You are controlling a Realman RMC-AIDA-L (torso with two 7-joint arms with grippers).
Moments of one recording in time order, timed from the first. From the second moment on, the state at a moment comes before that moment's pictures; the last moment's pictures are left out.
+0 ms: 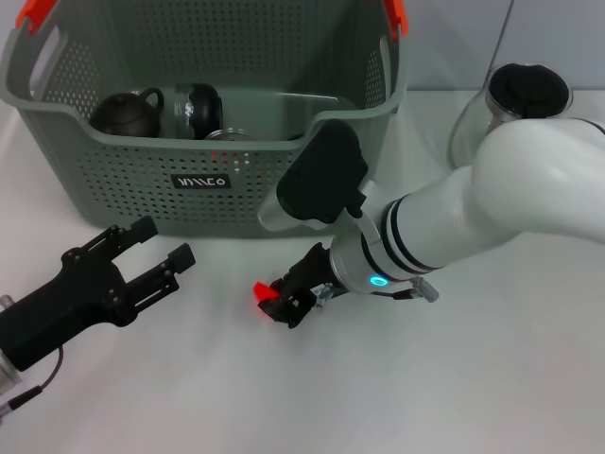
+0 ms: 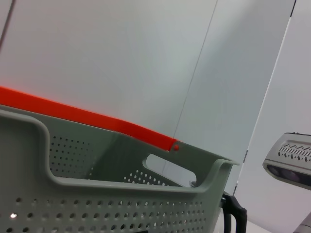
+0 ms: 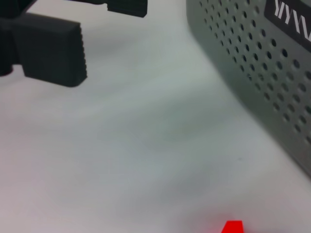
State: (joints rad) left arm -0.30 -2.16 0.23 0.46 1.97 1.67 -1.03; right arm 0.93 2.12 -2.08 -0.70 -1.99 -0.71 2.48
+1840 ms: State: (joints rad) left arm -0.30 -2.16 0.22 0.47 1.97 1.67 -1.04; right arm 0.98 2.08 -1.26 -0.93 -2.07 -0.98 2.27
